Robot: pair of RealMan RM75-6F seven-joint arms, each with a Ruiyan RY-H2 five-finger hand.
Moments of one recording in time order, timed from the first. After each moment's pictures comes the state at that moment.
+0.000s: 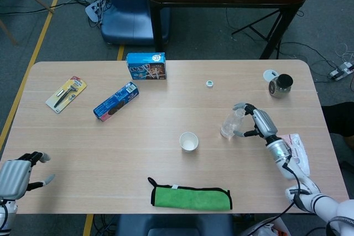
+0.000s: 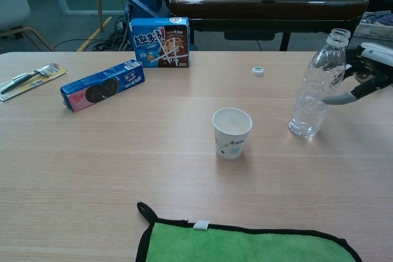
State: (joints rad) left arm -0.10 -1.19 -0.02 -1.50 1.55 1.52 0.02; right arm 0.58 -1.61 0.11 -0.86 -1.51 1.02 0.88
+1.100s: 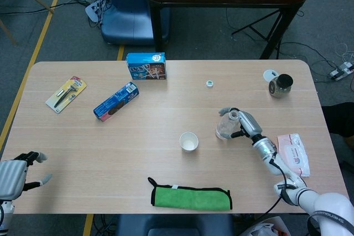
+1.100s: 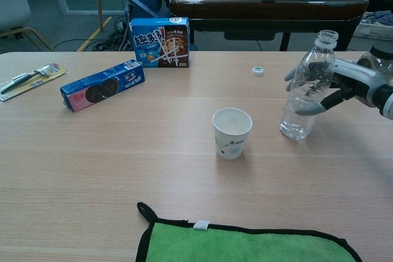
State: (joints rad) left arm -0.09 -1.17 -0.03 -1.52 1.54 1.51 -0.01; right arm 0.66 -1.73 0.06 -0.72 -1.53 0.97 1.02
